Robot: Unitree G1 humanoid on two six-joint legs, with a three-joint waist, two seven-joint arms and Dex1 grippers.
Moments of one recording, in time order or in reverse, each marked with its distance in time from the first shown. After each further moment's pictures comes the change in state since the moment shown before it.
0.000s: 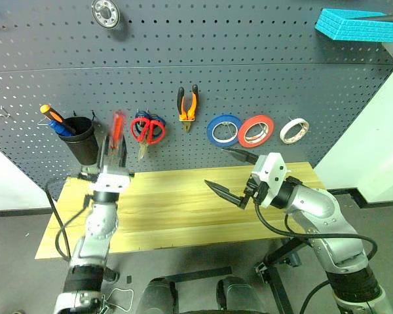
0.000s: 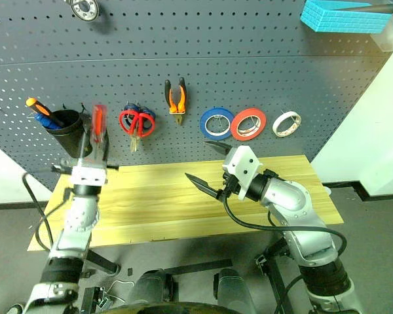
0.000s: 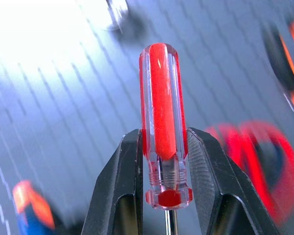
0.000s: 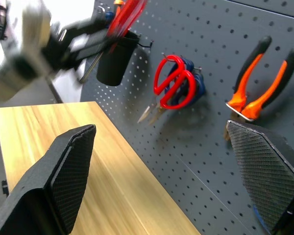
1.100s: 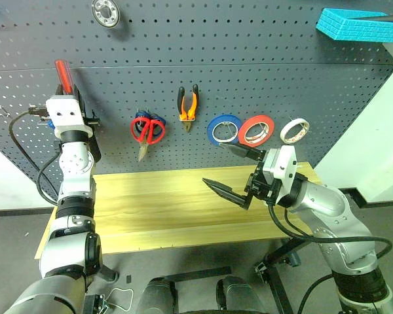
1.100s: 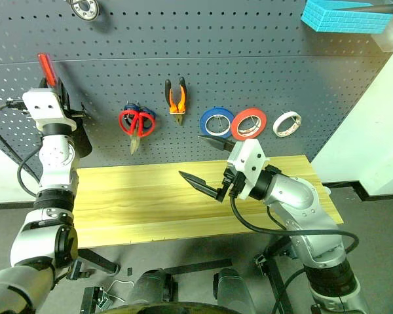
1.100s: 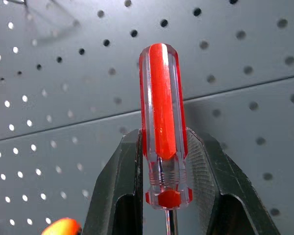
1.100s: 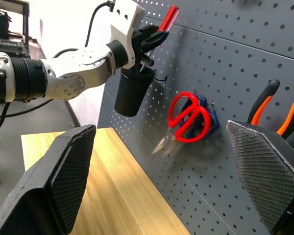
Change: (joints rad) left arm -0.495 0.111 0.127 0.595 -0.280 0.140 -0.043; right arm -0.020 -0.020 -0.038 -0.107 0.134 0.067 0.001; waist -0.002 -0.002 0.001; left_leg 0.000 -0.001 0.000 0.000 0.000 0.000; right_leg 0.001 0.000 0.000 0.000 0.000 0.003
